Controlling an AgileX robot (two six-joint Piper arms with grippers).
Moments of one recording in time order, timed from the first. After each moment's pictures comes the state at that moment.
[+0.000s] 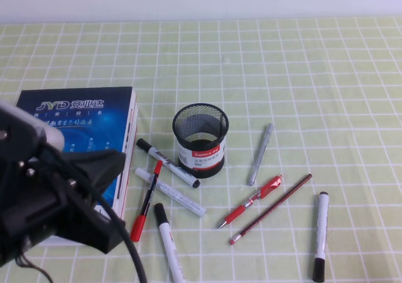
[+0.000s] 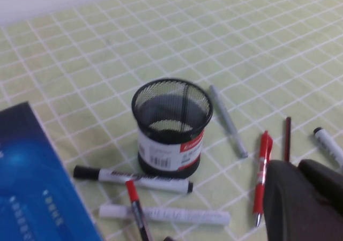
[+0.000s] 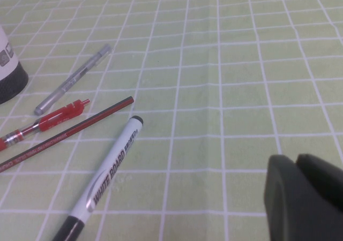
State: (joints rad) right arm 0.12 -0.01 0.03 0.14 0.38 0.03; left arm -0.88 0.79 -0.67 0.49 0.45 -0.52
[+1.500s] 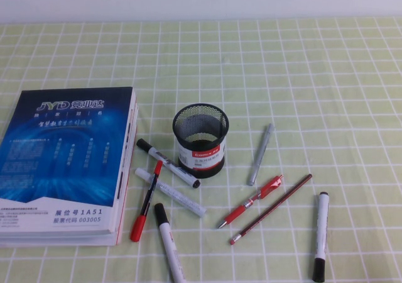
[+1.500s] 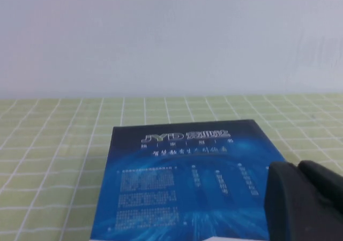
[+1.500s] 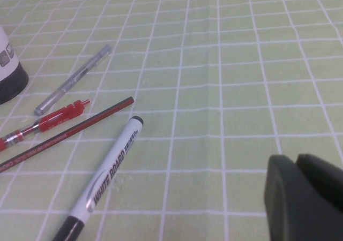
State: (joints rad) right arm 0.12 -0.01 0.03 0.14 0.38 0.03; left arm -0.15 -0.01 0.02 0.00 0.08 0.03
